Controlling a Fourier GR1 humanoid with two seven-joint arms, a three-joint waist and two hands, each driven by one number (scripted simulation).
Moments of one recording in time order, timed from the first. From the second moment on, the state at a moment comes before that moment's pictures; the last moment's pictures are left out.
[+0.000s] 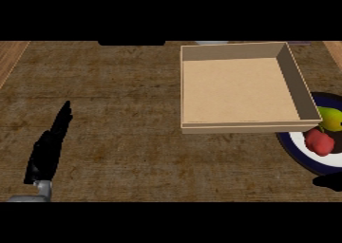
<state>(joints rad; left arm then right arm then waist) -0.01 0.28 -0.08 -1.52 -0.09 0.18 0.09 0.08 -0.56 -0.10 -1.56 0.35 0.13 0.53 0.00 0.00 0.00</state>
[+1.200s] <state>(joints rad) 0.02 0.22 0.02 -1.60 -0.17 0.07 0.12 -0.01 -0.42 -0.18 -1.37 0.55 0.15 0.38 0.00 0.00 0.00</state>
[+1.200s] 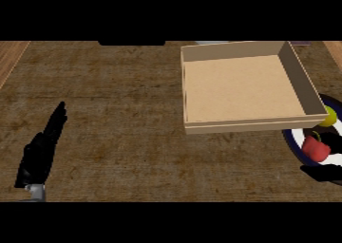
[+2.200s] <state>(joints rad) -0.03 0.18 -0.05 -1.59 -0.20 0.03 0.09 -0.19 -0.81 -0.04 -1.34 0.77 0.23 -0.18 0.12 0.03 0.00</state>
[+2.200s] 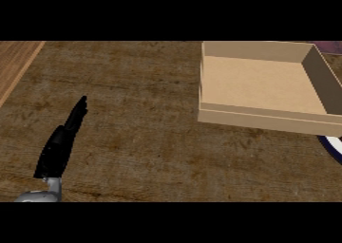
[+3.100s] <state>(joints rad) -0.11 0.17 -0.05 -1.54 -0.21 0.02 0.11 -0.57 -0.95 -0.08 -1.10 0.35 0.47 -0.79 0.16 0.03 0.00</state>
